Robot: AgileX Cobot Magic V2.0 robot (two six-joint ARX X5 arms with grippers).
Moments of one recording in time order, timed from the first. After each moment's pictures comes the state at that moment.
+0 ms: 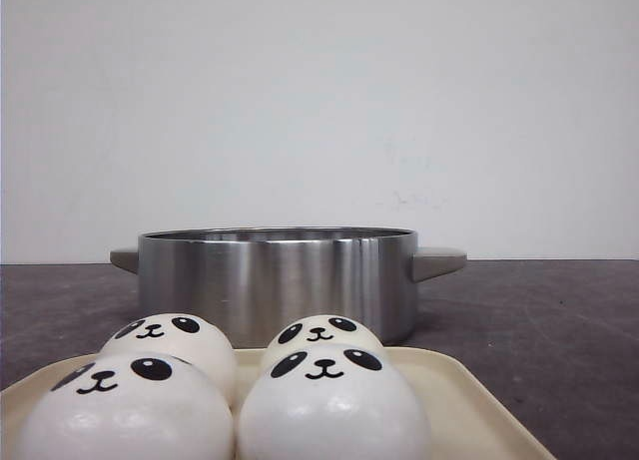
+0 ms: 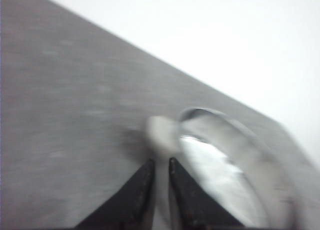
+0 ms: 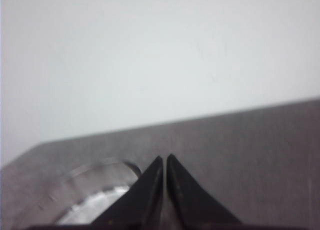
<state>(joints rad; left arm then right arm) 0.07 0.14 0.23 -0.18 0.40 -0.54 0.06 0.06 0.35 -0.17 -0.29 0.37</state>
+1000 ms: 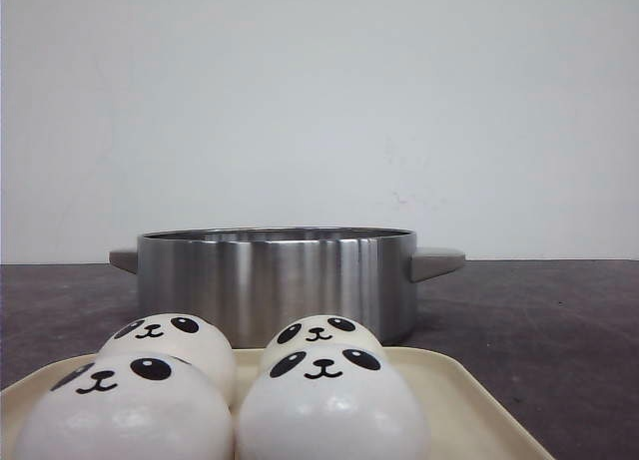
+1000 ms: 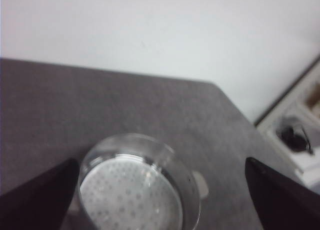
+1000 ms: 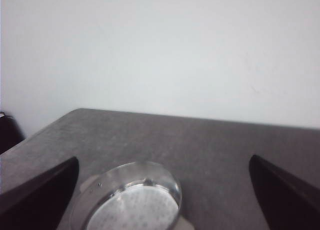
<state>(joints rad) -0.17 0.75 1.12 -0.62 0.42 -0.27 0.06 0.51 0.97 -0.49 -0.48 0.19</state>
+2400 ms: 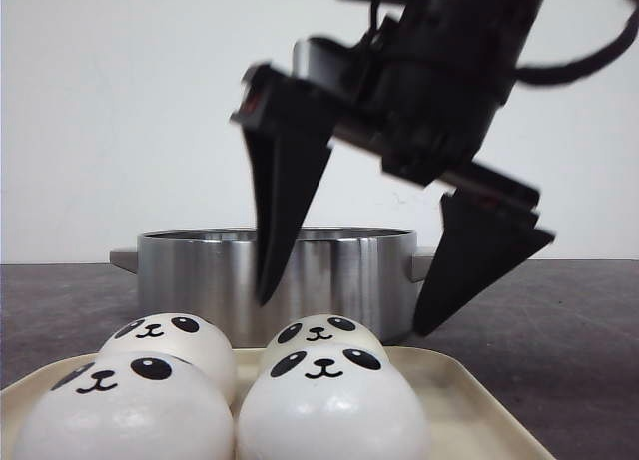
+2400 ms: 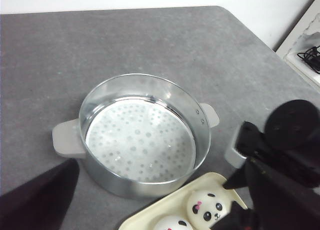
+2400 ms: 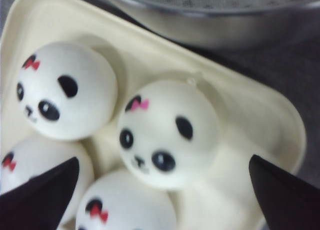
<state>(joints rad) -0.44 0.75 1.12 -0.82 0.21 -0.16 0.90 1.54 0.97 -0.57 -0.16 0.53</state>
